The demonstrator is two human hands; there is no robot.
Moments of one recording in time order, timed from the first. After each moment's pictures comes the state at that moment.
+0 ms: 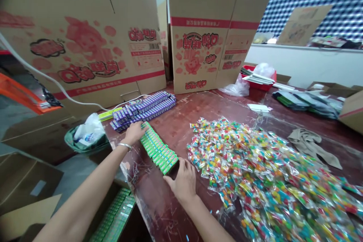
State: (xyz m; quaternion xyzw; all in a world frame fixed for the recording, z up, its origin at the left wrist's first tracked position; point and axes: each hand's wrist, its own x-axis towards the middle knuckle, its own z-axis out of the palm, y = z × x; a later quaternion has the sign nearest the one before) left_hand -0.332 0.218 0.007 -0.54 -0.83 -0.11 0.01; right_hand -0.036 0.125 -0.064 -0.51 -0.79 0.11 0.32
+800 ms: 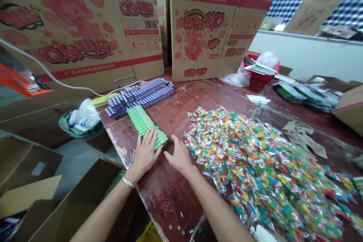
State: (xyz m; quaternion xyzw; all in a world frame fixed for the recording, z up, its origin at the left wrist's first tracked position) left_hand -0.208 0.112 -0.050 -0.67 -0.71 -0.21 0.11; right_hand -0.044 0.175 -0.062 -0.41 -0.78 0.36 0.30
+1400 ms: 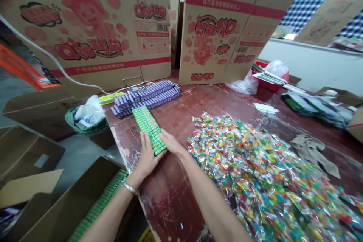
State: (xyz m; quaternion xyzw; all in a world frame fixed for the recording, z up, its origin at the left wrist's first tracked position) left_hand -0.212 0.112 -0.080 -0.56 -0.72 -0.41 -0.05; right_hand -0.106 0.230 -0.048 -0.21 -0.67 0.68 0.23
